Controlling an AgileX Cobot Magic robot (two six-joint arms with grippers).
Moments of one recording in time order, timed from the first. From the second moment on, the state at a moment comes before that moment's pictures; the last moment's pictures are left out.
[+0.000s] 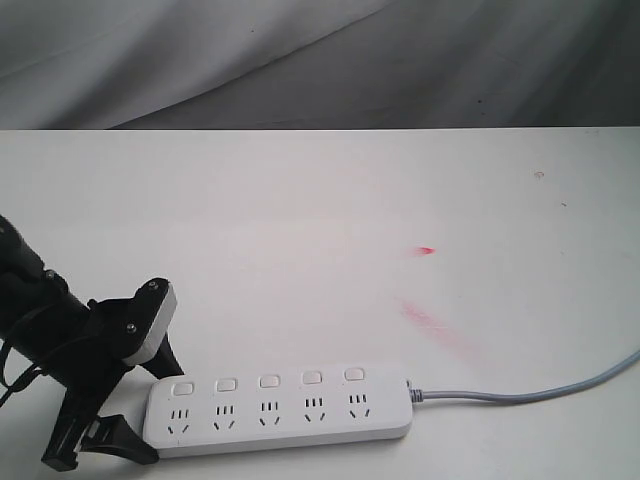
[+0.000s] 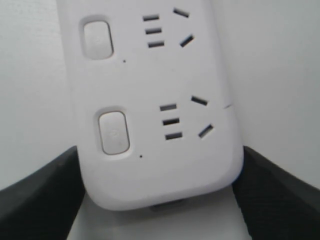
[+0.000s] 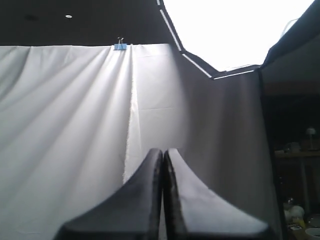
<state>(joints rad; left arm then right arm) -0.04 1.85 -0.75 -0.77 0.81 2.09 0.38 0.28 -0.60 1.30 -0.44 -1.46</state>
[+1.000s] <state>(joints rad) -0.04 1.85 -0.75 -0.77 0.81 2.09 -0.12 0.28 -0.30 1.05 0.27 -0.45</state>
